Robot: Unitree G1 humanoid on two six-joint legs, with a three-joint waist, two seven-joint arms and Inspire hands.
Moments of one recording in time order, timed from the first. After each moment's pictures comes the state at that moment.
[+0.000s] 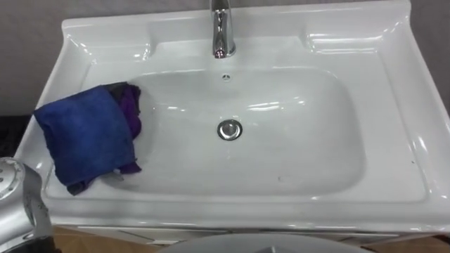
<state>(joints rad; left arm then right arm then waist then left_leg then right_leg) 0.15 0.24 0.58 -0.04 -0.16 0.02 0.78 0.17 -0.22 -0.10 1.20 0.12 0.06 -0.14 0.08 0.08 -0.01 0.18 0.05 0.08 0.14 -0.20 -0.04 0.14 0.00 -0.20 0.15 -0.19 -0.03</state>
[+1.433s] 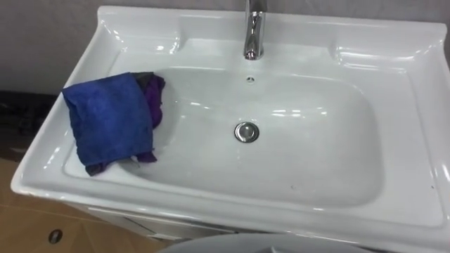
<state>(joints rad) 0.37 0.17 0.35 1.16 -0.28 0.09 0.57 0.14 -0.24 -0.09 1.29 0.04 0.13 -0.07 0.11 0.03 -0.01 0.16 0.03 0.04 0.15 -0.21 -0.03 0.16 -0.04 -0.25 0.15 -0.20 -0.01</state>
